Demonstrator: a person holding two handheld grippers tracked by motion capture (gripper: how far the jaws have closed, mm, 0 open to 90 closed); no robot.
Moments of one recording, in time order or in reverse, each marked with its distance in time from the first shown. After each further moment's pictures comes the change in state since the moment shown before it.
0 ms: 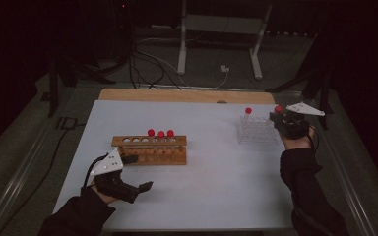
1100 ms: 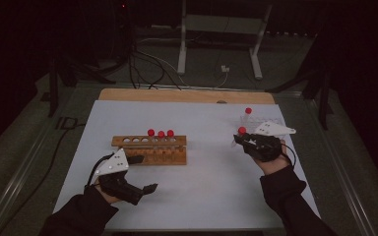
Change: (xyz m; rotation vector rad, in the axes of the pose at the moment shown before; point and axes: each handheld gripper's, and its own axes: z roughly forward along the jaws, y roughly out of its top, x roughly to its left) left arm -0.012 0.014 0.005 0.015 -0.044 0.037; right arm 0.109 -0.005 -0.040 0.012 0.337 -0.189
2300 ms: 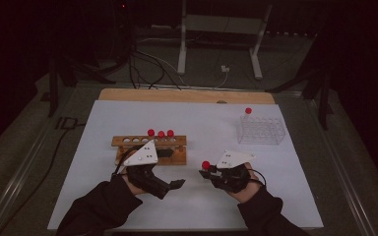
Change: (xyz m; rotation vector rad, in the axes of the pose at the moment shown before) left arm -0.022 0.053 0.048 -0.034 -0.129 0.080; right arm 0.096 -0.017 0.019 0.092 0.300 -0.140
